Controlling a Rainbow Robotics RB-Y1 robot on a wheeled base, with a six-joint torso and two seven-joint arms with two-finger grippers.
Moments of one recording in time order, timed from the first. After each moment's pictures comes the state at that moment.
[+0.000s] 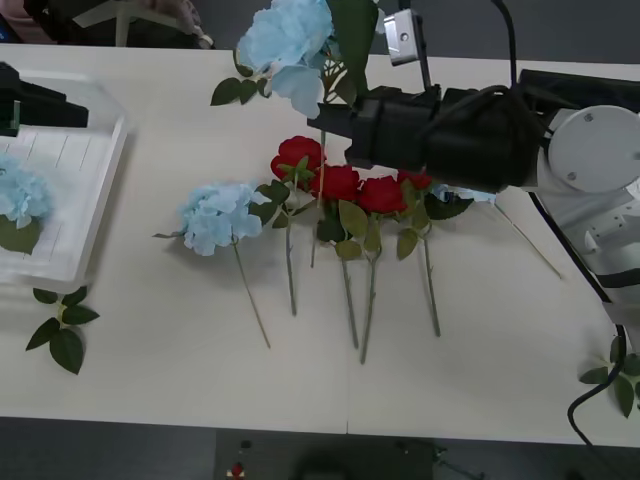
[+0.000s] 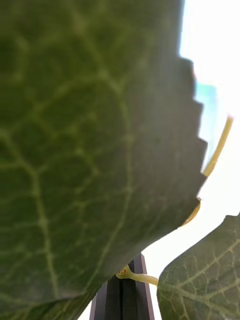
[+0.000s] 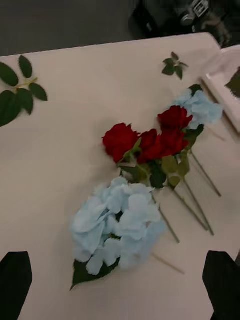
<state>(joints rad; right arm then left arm) -0.52 -0.48 0.25 -1.80 -1.57 0.82 1.92 -0.66 1.23 -0.36 -1.28 2.17 1.13 -2.32</state>
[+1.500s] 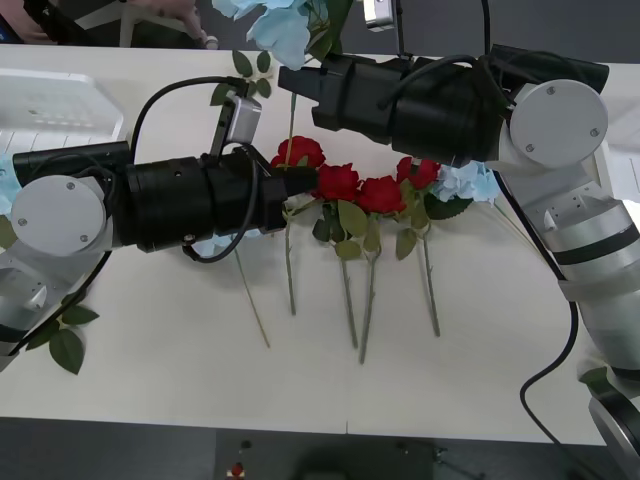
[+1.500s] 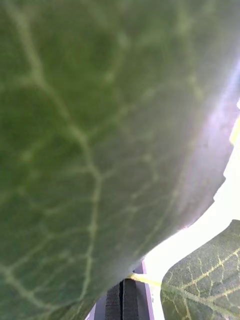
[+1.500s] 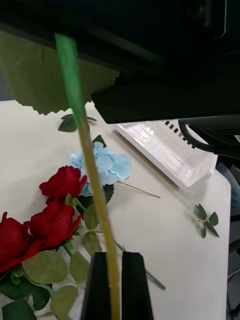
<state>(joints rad) -0.60 -0.37 0.23 -1.71 -1.53 0.79 1.90 -0.37 0.64 -0.36 -1.84 1.63 0.69 -2.19</state>
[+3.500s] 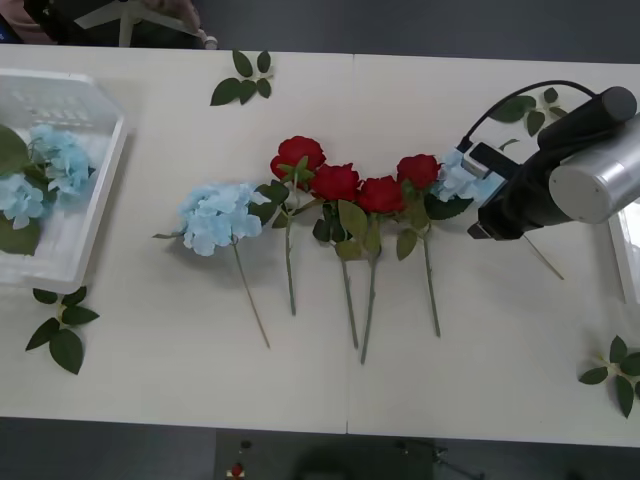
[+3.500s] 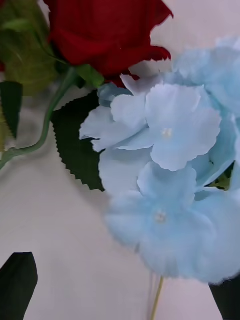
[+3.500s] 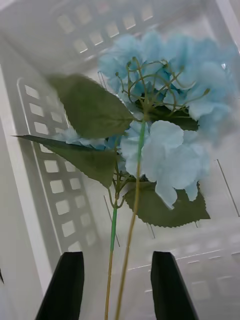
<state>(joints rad) -0.60 -0.86 0.51 -1.59 -0.78 1.17 1.80 -0.08 1.35 -0.06 -1.39 1.40 0.69 -2.17</state>
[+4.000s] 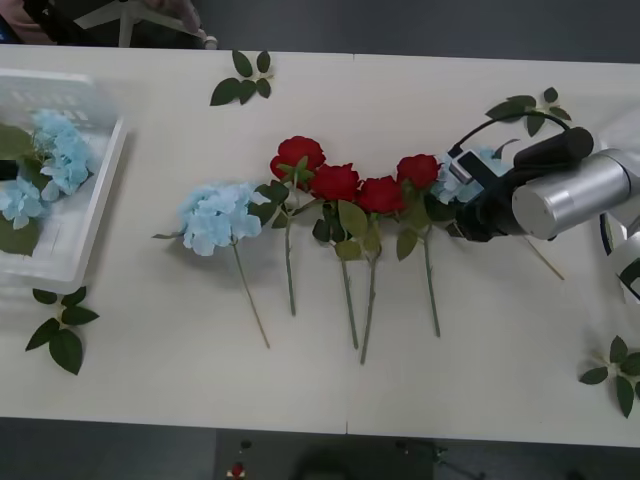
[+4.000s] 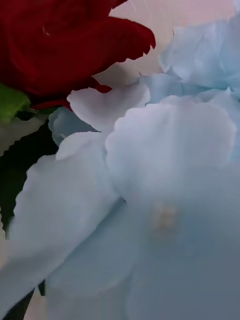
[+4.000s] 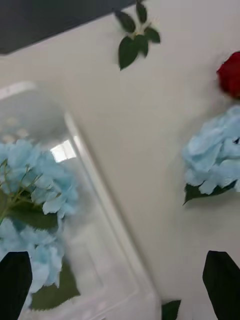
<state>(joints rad) -0.60 -0.67 0.48 -1.29 -0.67 0.94 1.80 -0.08 1.29 0.16 -1.68 1.66 0.95 -2.17</state>
